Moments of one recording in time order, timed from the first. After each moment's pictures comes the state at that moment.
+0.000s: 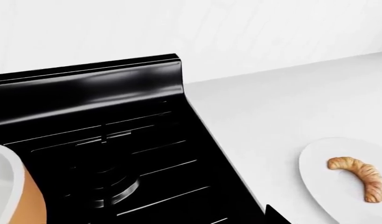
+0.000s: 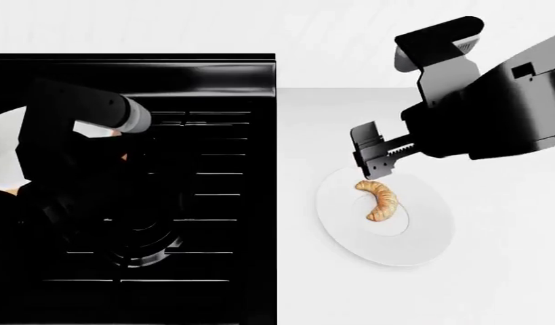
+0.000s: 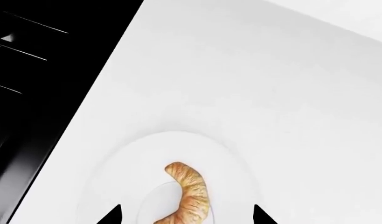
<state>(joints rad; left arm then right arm) -0.93 -0.70 0.09 0.46 -1.80 -1.28 -0.87 1.69 0.61 -0.97 0.33 2.17 1.41 1.09</state>
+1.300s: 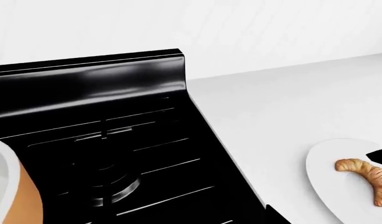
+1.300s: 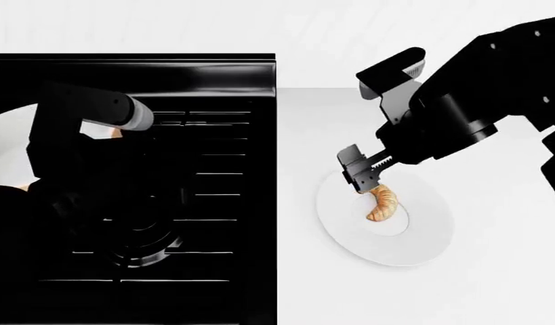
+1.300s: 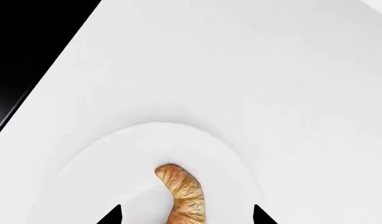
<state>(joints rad) -0.91 -0.71 0.12 0.43 -1.71 -1.24 -0.78 1.75 0.45 -1.20 0.52 1.60 1.45 0.45</state>
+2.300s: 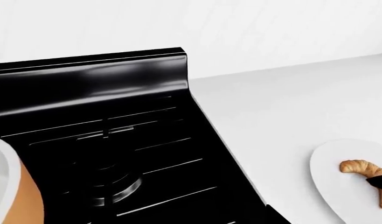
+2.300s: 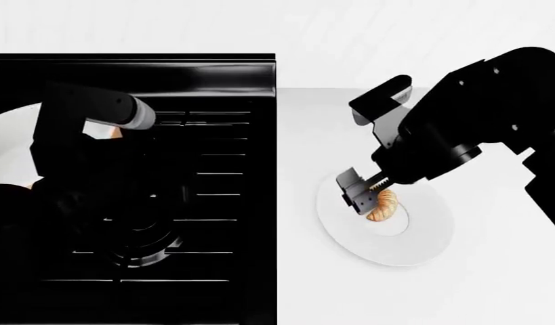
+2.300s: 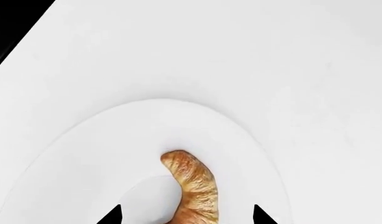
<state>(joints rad) -0.91 -0.71 0.15 0.42 -1.68 -1.21 -0.76 1.70 0.45 -1.30 0.49 1.56 1.41 0.37</state>
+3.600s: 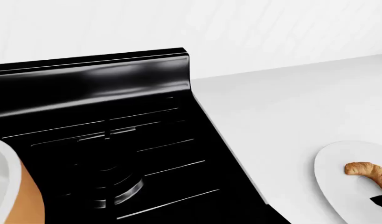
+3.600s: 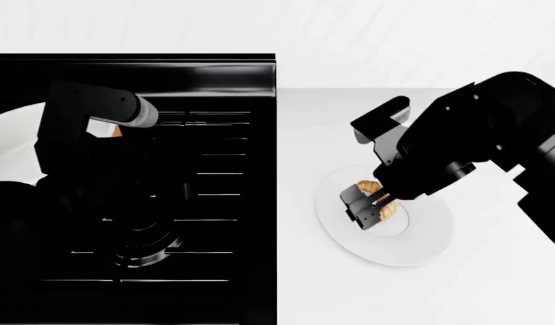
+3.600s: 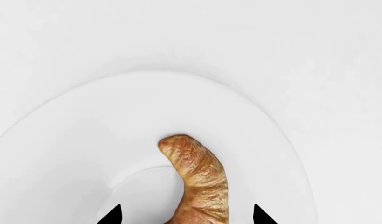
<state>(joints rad) -0.92 -0.72 0.19 0.41 -1.65 -1.18 -0.75 1.65 0.46 -1.37 0.51 1.53 1.36 0.32</state>
